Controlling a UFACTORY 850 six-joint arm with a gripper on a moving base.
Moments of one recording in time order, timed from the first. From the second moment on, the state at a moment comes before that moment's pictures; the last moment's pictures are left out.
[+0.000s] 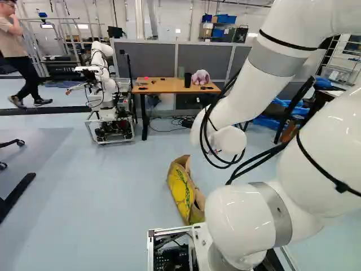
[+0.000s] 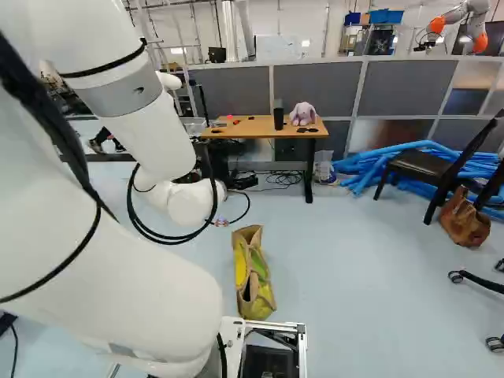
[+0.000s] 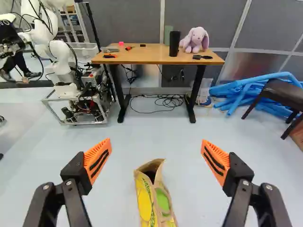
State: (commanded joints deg) arm 0.0 8.8 -11.4 0.3 46.5 0.0
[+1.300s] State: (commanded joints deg) arm 0.0 -10.3 -31.1 1.4 19.5 0.0
